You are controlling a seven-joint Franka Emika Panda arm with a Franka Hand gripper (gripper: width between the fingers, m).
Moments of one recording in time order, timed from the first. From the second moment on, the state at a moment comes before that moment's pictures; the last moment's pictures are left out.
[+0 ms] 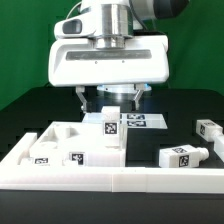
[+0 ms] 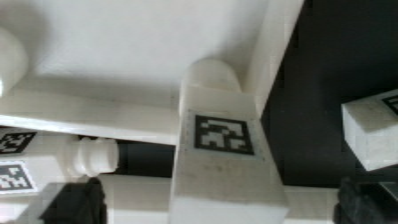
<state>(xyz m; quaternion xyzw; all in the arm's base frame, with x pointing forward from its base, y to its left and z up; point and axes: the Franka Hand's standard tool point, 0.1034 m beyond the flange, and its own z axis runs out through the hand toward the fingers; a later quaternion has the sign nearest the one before) 0.571 -0.064 0.093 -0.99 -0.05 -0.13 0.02</state>
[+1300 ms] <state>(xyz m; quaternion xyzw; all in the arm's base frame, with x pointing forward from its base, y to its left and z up) 0.577 -0.060 0.076 -0.99 0.01 -0.11 0.03</state>
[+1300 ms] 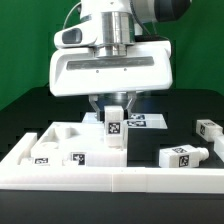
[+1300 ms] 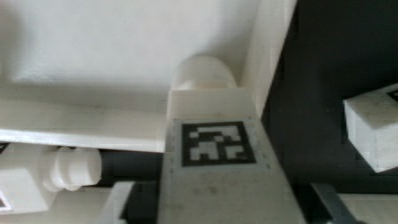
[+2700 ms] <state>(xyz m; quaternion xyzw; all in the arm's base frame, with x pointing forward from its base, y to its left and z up) 0.581 -0.044 0.080 -0.95 0.28 -0.11 0.08</state>
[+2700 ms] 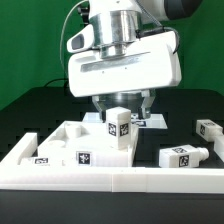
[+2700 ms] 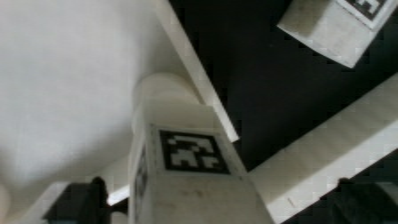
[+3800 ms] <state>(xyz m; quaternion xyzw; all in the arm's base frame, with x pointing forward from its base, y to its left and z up) 0.582 -0.051 0.078 -0.97 -0.21 -0.12 0.00</state>
